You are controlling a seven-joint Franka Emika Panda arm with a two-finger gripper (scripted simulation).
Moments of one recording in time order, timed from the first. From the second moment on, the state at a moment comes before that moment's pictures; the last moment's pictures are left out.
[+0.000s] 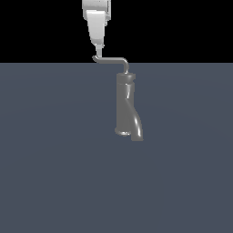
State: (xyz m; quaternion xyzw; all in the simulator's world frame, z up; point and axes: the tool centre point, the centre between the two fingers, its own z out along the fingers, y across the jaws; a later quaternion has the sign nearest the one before) arm 0.074 0.061 0.301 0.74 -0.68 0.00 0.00
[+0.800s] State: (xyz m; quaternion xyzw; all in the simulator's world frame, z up) arm 0.045 0.061 0.301 0.74 -0.68 0.00 0.00
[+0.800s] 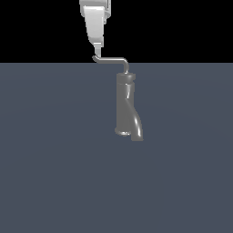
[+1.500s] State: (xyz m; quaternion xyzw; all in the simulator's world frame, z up) arm 0.006 0.060 0.301 0.74 -0.68 0.00 0.00
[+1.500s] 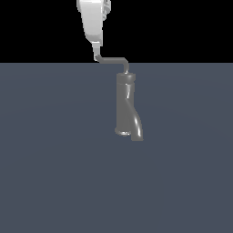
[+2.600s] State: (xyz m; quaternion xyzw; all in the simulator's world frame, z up) arm -0.046 0.020 0.301 0.74 -0.67 0.00 0.00
